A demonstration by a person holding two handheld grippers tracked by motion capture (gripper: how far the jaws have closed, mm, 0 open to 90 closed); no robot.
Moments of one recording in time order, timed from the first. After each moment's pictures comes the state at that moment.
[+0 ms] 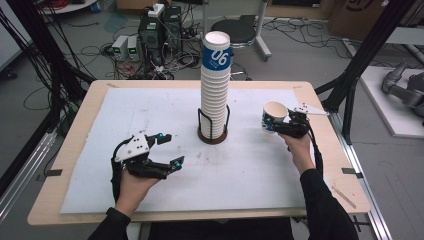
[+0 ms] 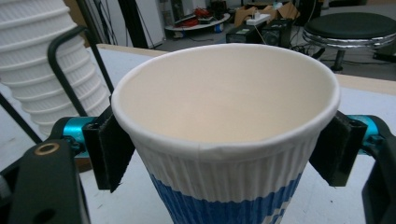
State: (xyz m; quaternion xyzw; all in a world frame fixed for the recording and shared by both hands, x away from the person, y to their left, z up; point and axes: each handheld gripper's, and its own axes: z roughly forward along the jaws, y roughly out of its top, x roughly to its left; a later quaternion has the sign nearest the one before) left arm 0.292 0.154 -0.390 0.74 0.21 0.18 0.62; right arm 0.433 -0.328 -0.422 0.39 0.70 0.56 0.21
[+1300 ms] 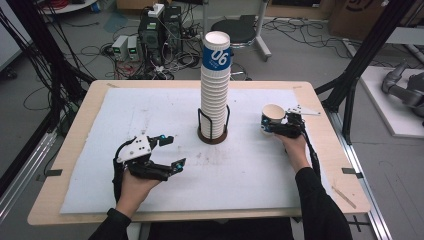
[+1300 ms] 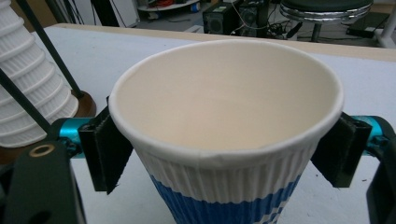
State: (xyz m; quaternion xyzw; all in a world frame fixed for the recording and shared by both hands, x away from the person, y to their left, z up) left arm 0.292 0.151 -0.393 0.74 0.20 0.17 0.62; right arm 0.446 -0.323 -0.442 0.43 0.70 0.52 0.23
